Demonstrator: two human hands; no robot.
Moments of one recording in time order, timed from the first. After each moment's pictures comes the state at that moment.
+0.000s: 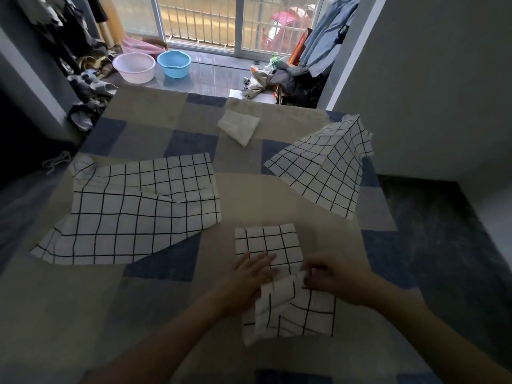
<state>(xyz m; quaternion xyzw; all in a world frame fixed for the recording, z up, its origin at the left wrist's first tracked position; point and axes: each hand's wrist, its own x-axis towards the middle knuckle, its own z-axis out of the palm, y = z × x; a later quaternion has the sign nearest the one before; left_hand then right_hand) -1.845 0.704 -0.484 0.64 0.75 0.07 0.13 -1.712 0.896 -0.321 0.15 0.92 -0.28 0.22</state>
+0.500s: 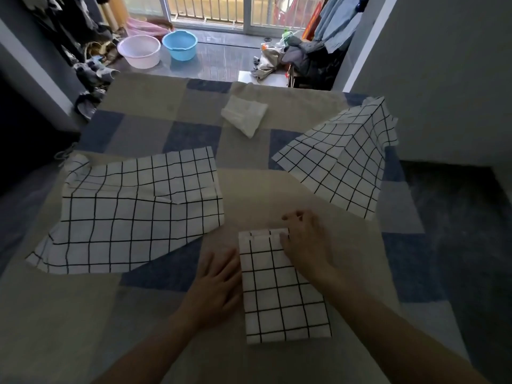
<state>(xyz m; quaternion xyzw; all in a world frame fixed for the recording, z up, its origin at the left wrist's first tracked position) -1.880 0.664 -0.509 0.55 0.82 0.05 0.11 -1.815 0.901 -0.435 0.28 0.95 -0.15 0.00</state>
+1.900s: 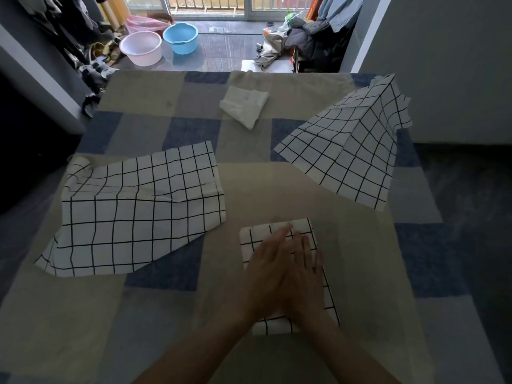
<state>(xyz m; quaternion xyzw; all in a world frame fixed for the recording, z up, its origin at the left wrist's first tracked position) -1.834 0.761 -0.448 0.49 0.80 0.32 0.09 -1.753 0.847 -0.510 0.27 0.96 -0.11 0.02</state>
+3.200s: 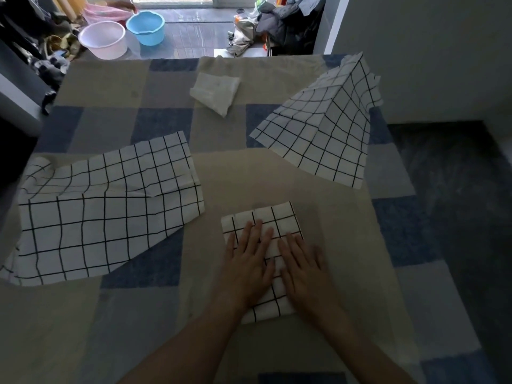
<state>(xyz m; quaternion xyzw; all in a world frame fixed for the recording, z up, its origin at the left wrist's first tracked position) -1.826 0.753 -0.502 0.46 0.87 0.07 0.13 -1.699 0.866 -0.506 0.23 0.97 -0.12 0.04</state>
